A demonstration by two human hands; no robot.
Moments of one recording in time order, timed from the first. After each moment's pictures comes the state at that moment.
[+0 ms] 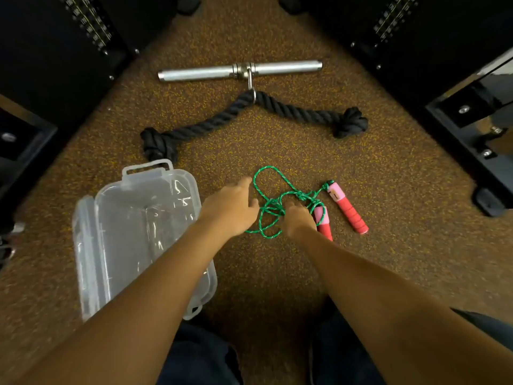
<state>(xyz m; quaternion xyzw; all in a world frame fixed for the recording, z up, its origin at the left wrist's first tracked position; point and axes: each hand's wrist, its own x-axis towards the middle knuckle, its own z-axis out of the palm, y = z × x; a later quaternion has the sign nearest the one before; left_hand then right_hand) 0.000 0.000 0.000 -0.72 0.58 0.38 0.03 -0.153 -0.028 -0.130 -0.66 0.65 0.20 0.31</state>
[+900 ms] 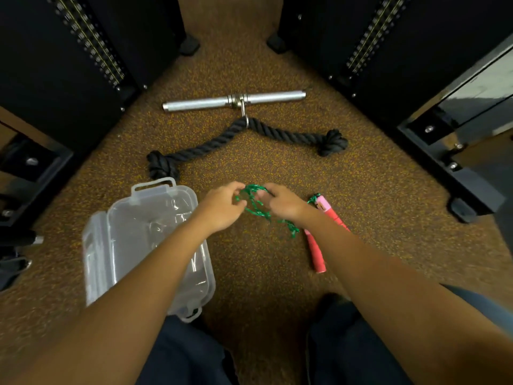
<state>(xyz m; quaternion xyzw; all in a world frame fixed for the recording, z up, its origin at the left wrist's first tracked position) 0.010 0.002 0.032 -0.71 0.55 0.43 -0.09 -0.137 -0.051 -0.004 -0.63 0.54 0.01 0.55</state>
